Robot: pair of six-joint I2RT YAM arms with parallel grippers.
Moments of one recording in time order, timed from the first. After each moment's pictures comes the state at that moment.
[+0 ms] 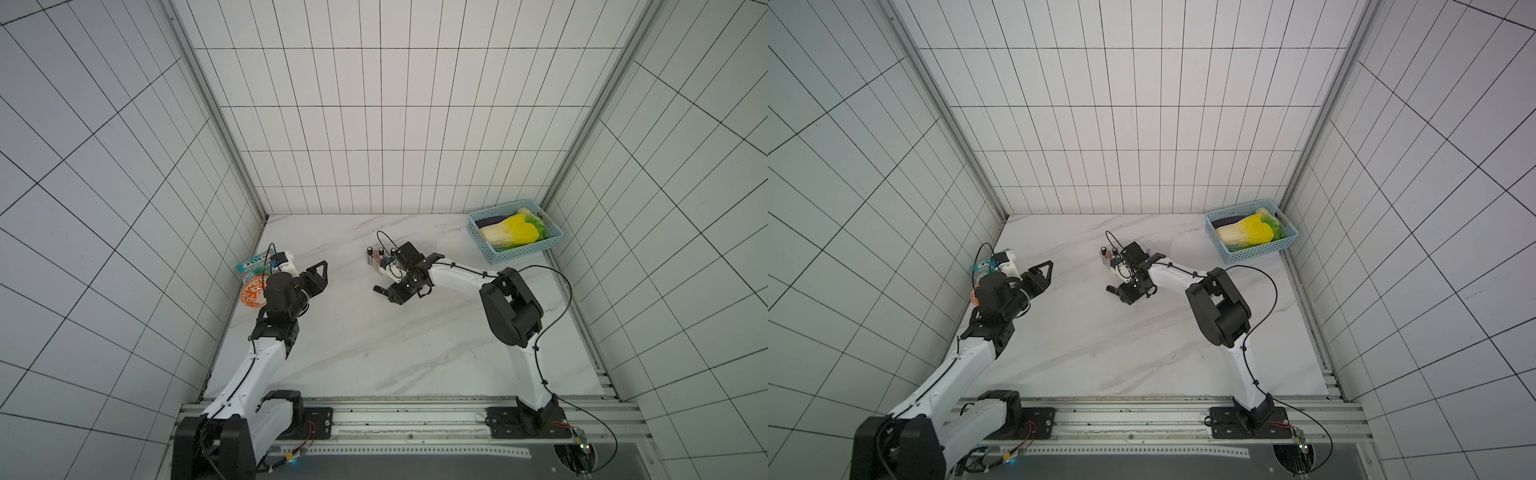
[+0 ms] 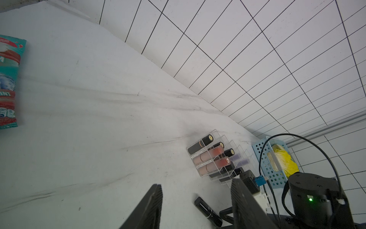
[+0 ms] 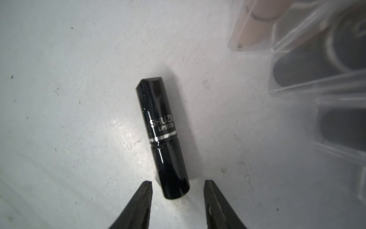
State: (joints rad) left arm -0.02 1.00 0.50 0.21 0.22 -0.68; right arm 0.80 2.15 1.57 -0.58 -0.23 -0.09
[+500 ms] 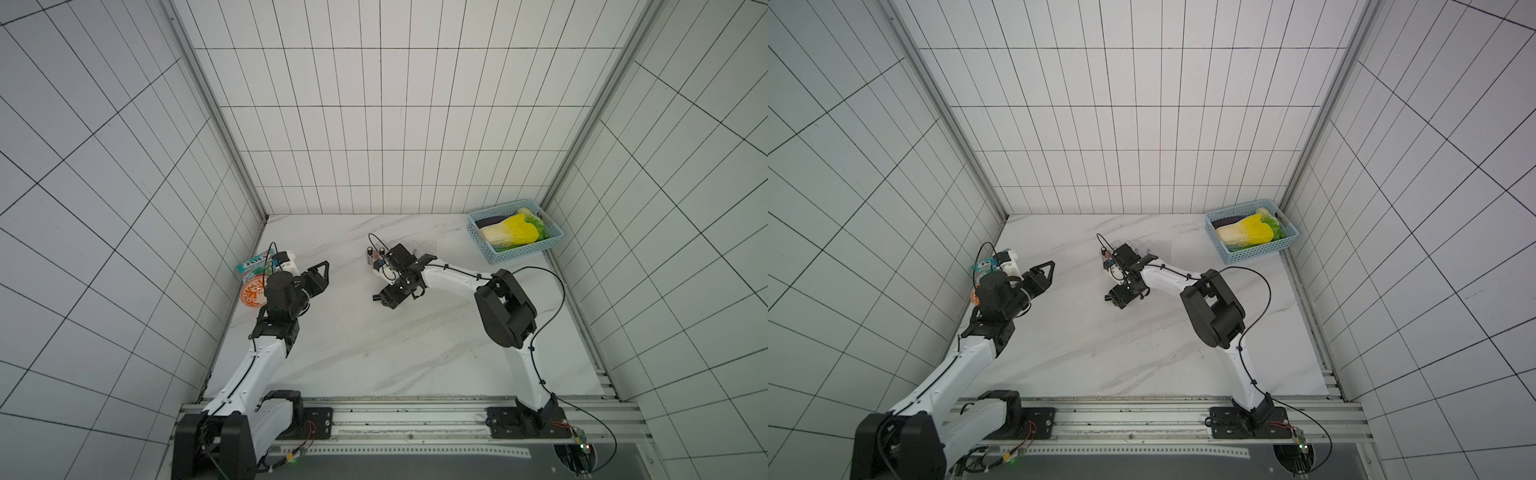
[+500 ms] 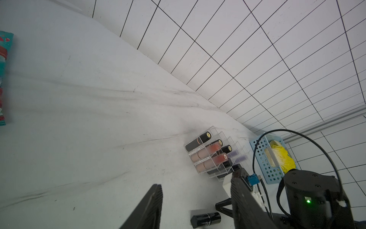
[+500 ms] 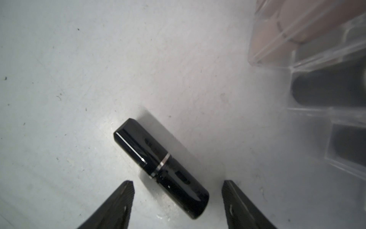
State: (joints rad) left arm -0.02 1.02 0.51 0.21 0.25 -0.68; right arm 0.84 2.18 1.64 -0.62 -0.16 -0.09
